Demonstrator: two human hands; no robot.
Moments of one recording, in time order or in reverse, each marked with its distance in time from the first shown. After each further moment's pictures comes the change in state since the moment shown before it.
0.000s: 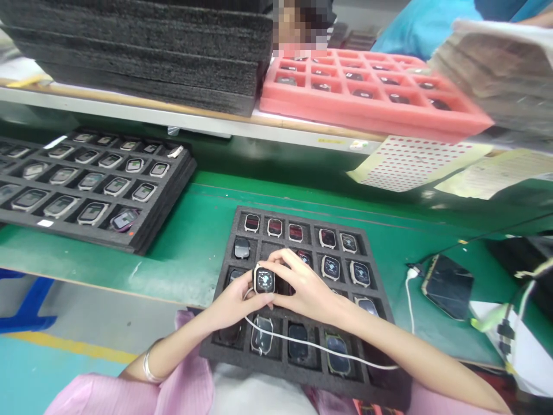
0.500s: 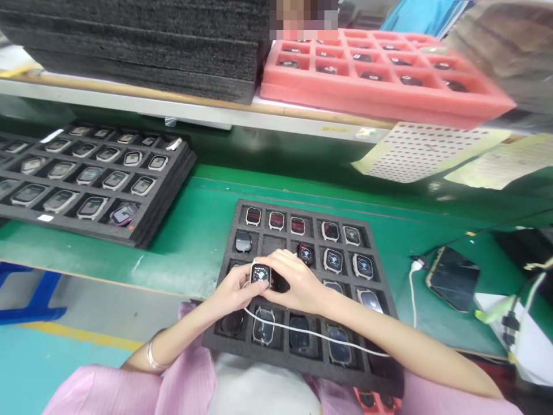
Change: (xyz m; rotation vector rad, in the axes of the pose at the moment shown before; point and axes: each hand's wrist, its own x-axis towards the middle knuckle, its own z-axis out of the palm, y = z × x) left_hand -0.001 0.006 -0.005 -0.124 0.009 -0.069; right_hand 0.002 0.010 0.028 0.003 0.109 -0.104
